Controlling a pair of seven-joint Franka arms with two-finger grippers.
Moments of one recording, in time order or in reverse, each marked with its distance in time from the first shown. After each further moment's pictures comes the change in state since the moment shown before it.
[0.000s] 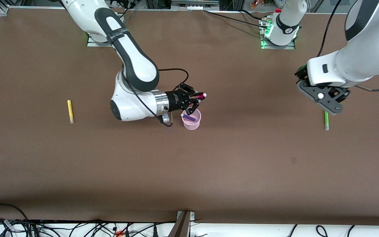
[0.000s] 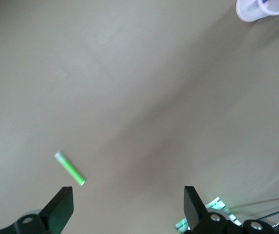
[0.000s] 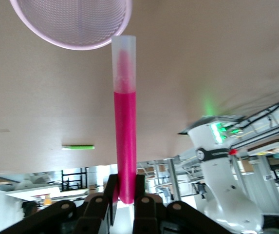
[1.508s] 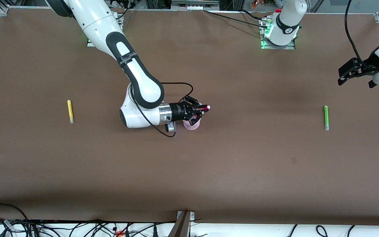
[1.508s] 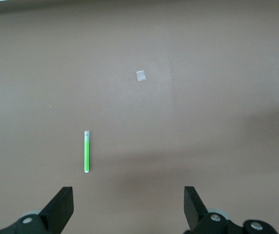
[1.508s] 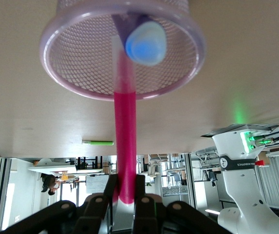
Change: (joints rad) left arm -0.223 -0.330 0.525 -0.373 -0.162 0.338 -0.301; right arm -0.013 0.139 -0.005 0.031 0.179 0.048 -0.251
